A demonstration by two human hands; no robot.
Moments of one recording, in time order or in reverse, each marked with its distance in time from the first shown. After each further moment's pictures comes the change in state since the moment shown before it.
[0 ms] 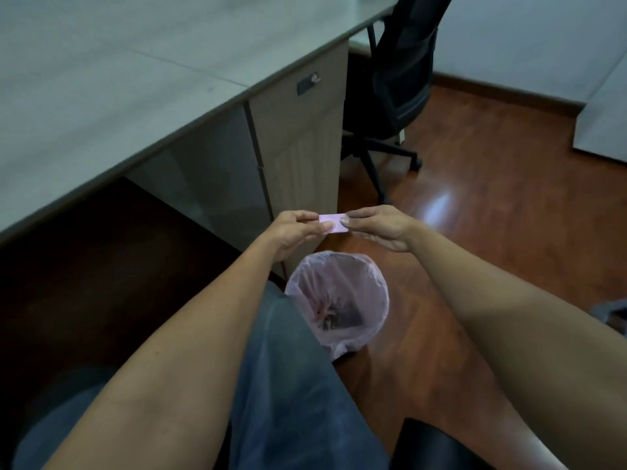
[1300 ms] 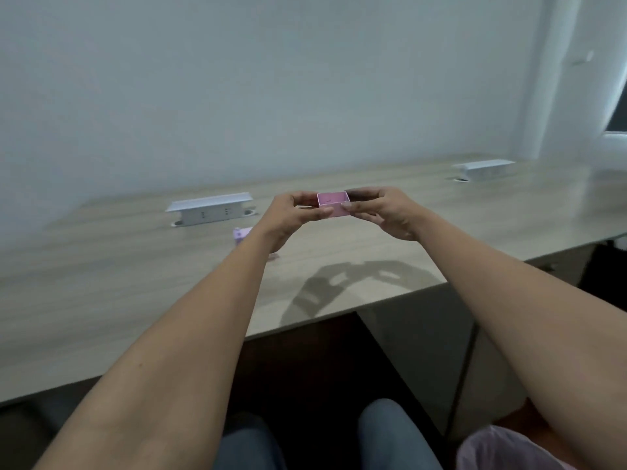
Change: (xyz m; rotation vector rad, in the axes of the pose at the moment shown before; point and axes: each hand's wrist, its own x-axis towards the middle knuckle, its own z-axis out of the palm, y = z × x) left_hand -0.357 0.188 -0.290 0.203 0.702 0.607; right_hand -0.089 -0.253 0.404 -0.237 -0.735 -0.642
